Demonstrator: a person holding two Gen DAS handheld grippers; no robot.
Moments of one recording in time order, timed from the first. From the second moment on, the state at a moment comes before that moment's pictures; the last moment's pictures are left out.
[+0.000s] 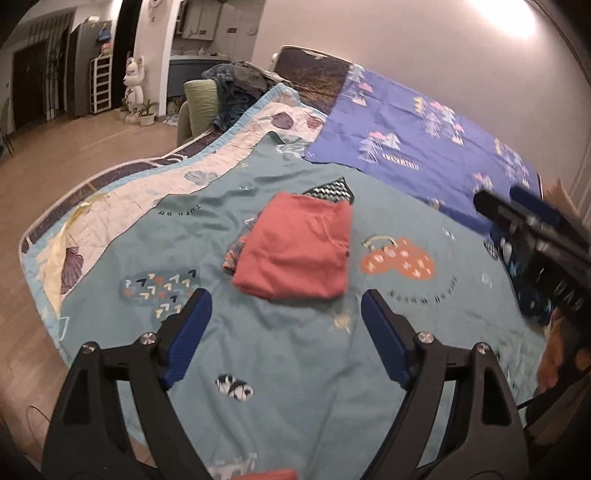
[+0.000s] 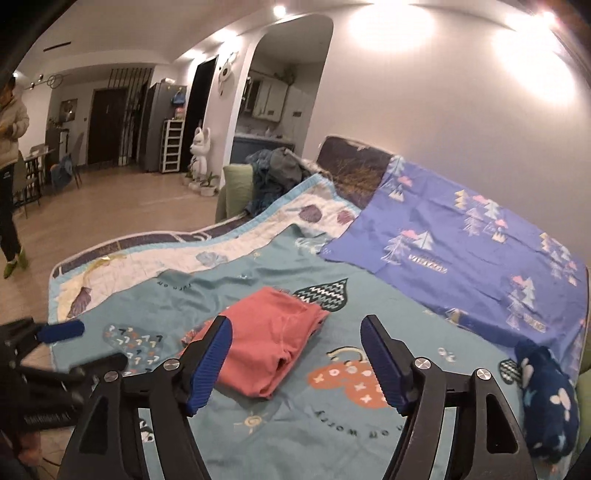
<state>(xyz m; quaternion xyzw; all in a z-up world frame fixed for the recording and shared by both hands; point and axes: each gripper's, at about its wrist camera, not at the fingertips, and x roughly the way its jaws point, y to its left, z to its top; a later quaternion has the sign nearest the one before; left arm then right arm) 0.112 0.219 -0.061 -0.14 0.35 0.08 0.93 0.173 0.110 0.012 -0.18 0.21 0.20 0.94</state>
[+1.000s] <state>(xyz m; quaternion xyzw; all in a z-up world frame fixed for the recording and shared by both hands) 0.014 0.153 0.006 -0.11 0.29 0.16 0.94 0.072 0.027 0.058 -0.11 0.24 0.17 0.95</state>
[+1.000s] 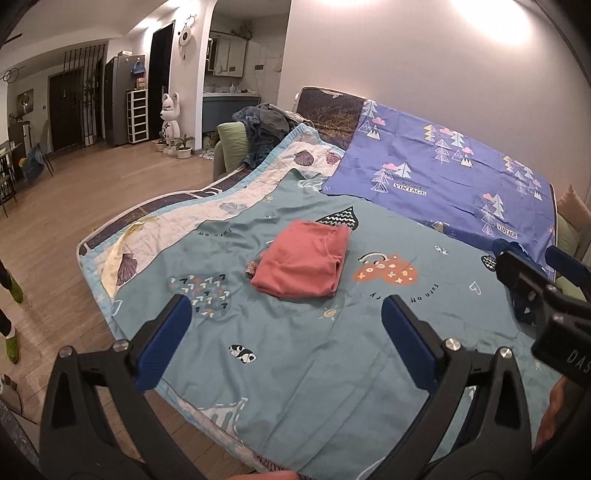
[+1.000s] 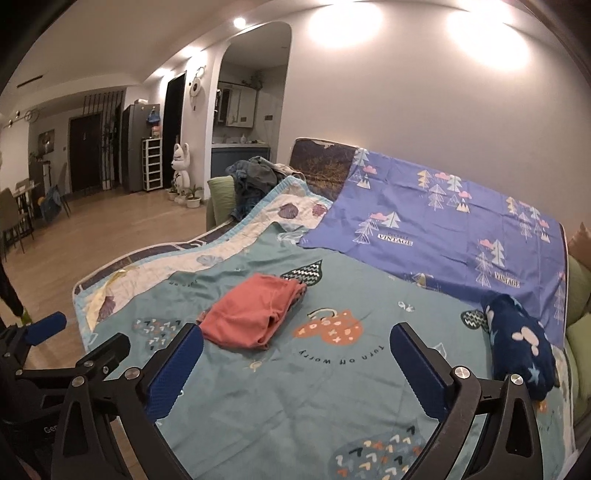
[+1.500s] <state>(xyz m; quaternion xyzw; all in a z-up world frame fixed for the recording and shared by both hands) 0.001 0.128 0.013 -0.10 0.28 0.15 0.94 0.064 0.002 0.051 -0.11 0.27 0.16 0.94</state>
